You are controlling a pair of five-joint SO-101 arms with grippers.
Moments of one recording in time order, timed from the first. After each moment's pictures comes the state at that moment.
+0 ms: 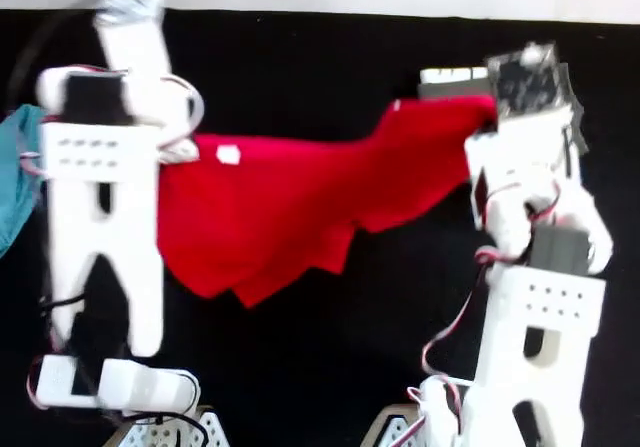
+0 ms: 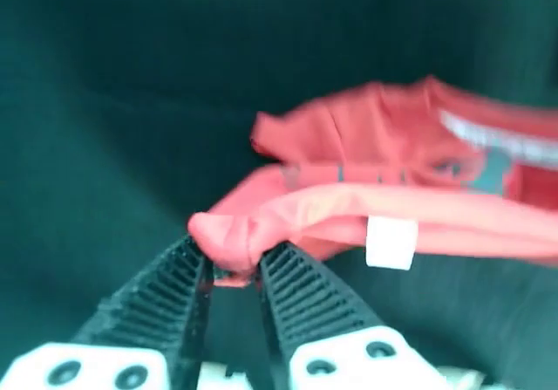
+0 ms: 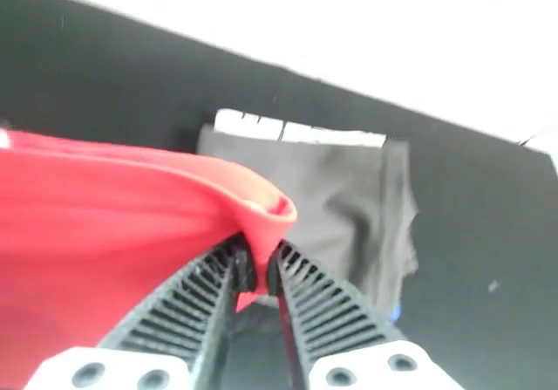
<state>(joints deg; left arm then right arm) -6.1 -3.6 -29.5 100.5 -17.6 4.0 -38.1 16.8 55.3 24.6</state>
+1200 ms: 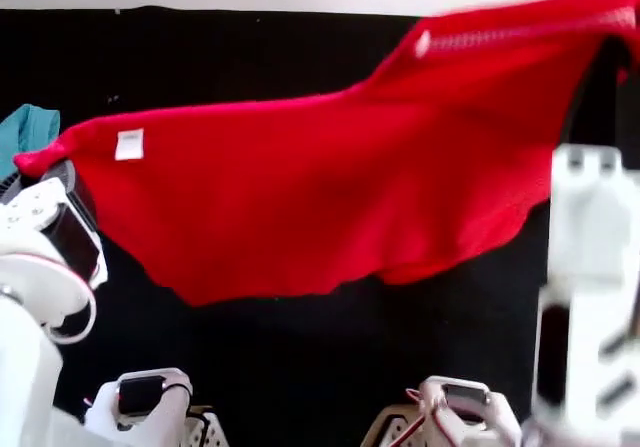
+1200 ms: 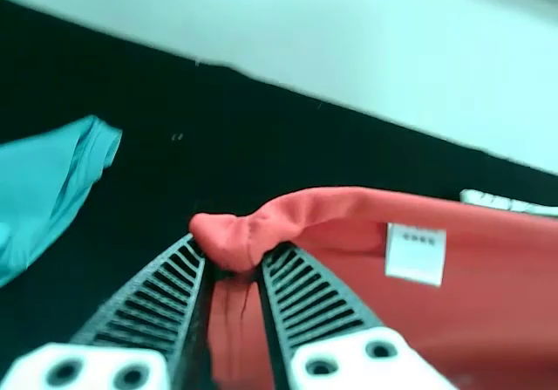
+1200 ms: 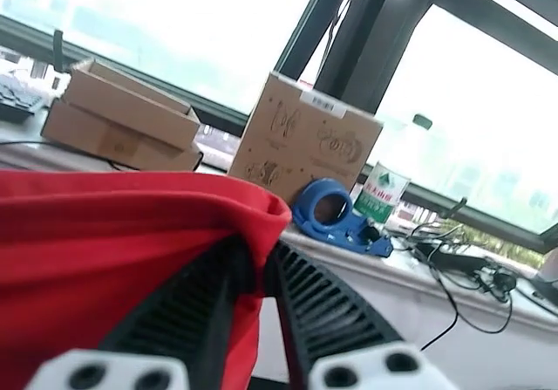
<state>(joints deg) -16.0 -39.5 -32.0 100.8 -17.5 2.8 -34.8 -52.3 80.2 23.0</state>
